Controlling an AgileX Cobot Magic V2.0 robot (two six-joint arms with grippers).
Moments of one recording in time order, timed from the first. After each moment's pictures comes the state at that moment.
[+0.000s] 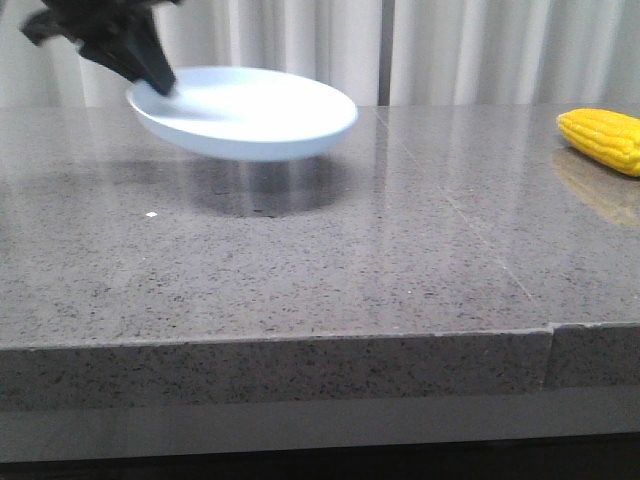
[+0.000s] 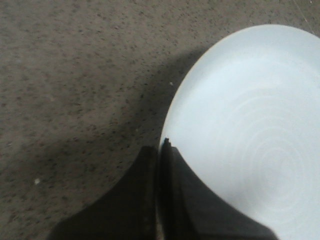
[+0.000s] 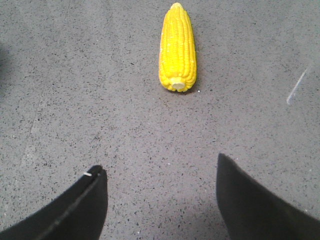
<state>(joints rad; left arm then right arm) -0.23 1.87 -1.64 -0.44 0.84 0.31 0.01 0.73 -0.72 -0.01 0.60 0.08</state>
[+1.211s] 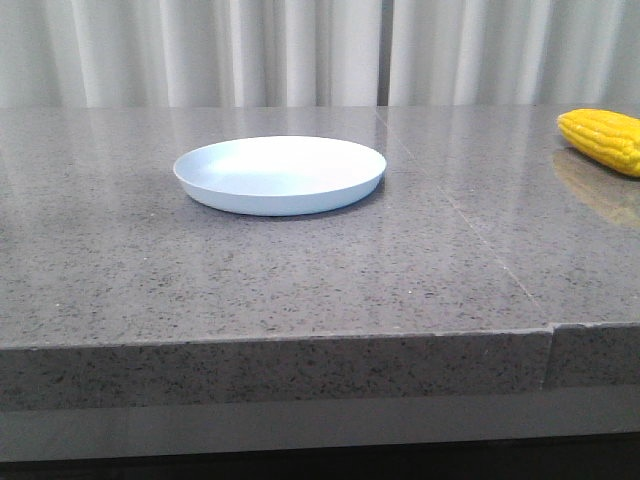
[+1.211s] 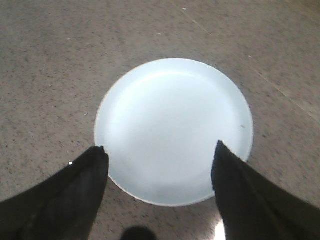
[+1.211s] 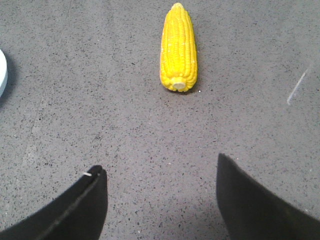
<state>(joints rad) -0.47 1.52 -1.54 -0.16 0.90 0.29 0.01 0.73 -0.72 -0.01 0.60 0.08</state>
